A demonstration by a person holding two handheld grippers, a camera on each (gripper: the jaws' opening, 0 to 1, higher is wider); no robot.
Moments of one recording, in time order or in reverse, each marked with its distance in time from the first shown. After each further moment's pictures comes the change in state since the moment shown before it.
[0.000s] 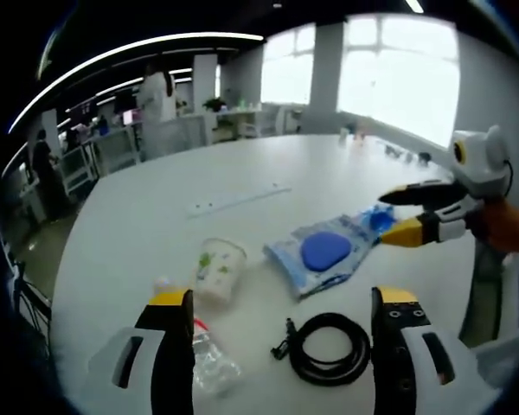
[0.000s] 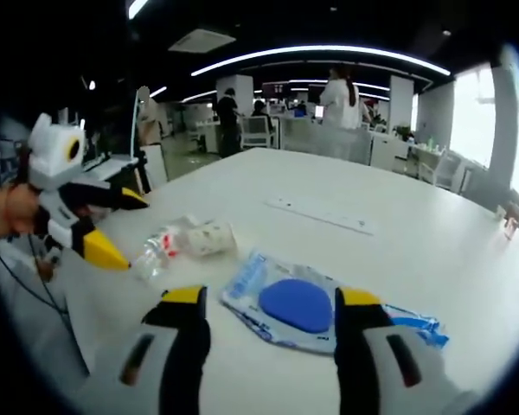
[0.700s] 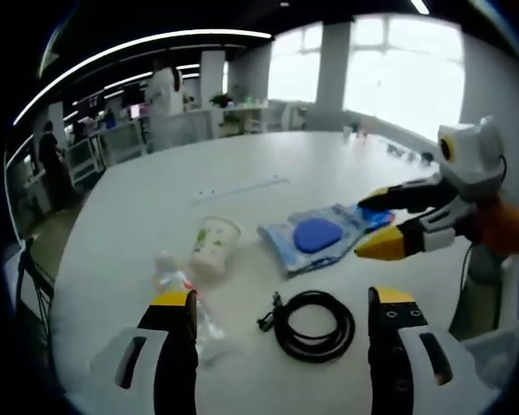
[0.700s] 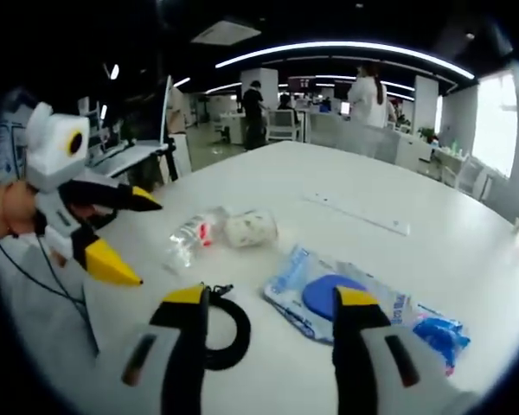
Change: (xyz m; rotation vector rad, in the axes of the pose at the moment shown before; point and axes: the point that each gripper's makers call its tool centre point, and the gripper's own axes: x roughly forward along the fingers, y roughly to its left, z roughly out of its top) left arm -0.024 -0.015 -0.024 -0.029 0.012 0.028; right arm 0.008 0.051 -0.011 -0.055 0.042 0.112
